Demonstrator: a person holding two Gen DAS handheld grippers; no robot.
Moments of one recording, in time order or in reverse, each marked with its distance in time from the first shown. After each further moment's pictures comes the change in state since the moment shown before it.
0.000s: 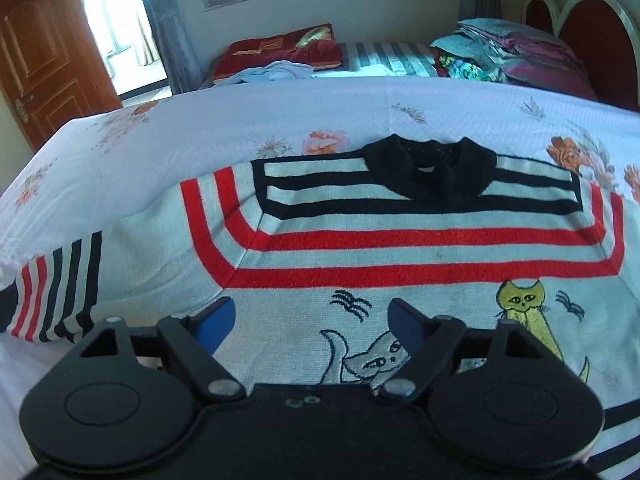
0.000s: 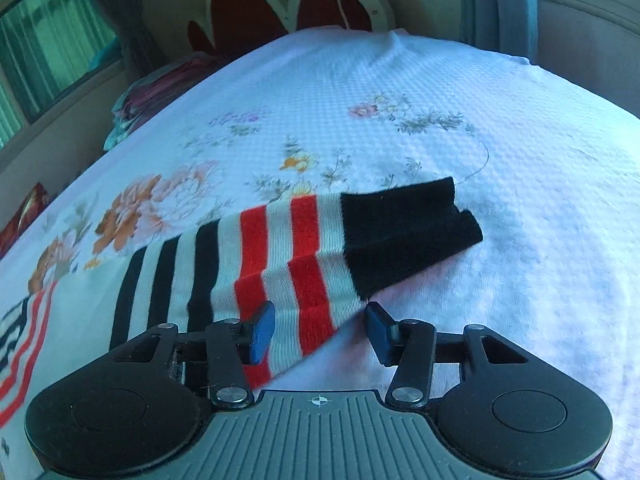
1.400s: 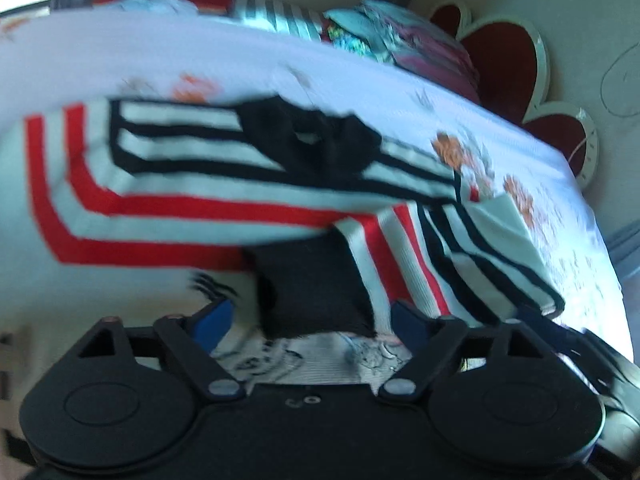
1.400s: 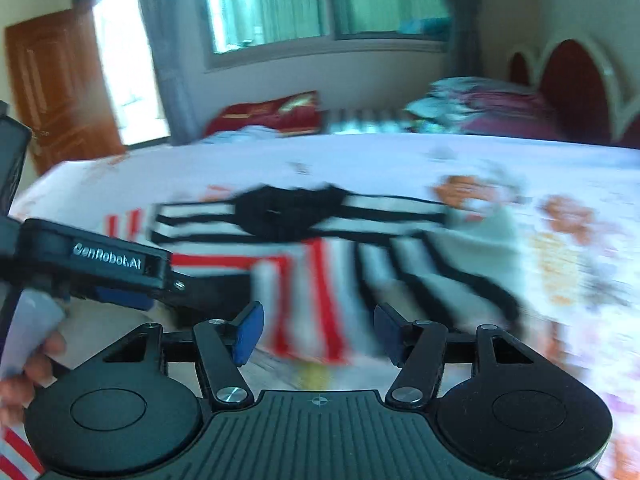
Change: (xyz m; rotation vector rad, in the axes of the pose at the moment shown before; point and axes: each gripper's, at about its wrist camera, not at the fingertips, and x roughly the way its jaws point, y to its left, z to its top) left arm 0.057 0.010 0.013 -0.106 0.152 -0.551; right arm -0.108 0.278 -0.162 -0.673 -0.015 0.515
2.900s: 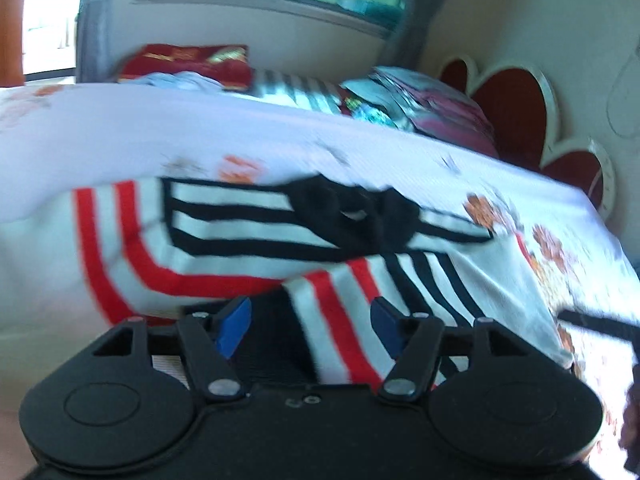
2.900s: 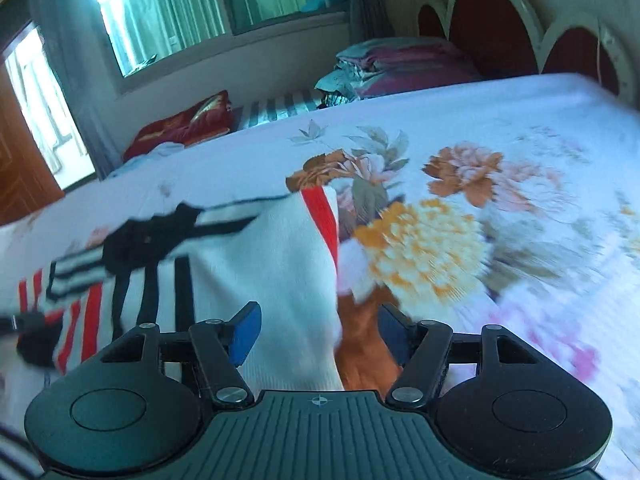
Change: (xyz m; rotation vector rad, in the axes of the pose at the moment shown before) left arm -0.013 0.013 0.009 0.072 -0.250 0.100; right arm 0.036 -0.123 0.029 0.248 0.050 -0.074
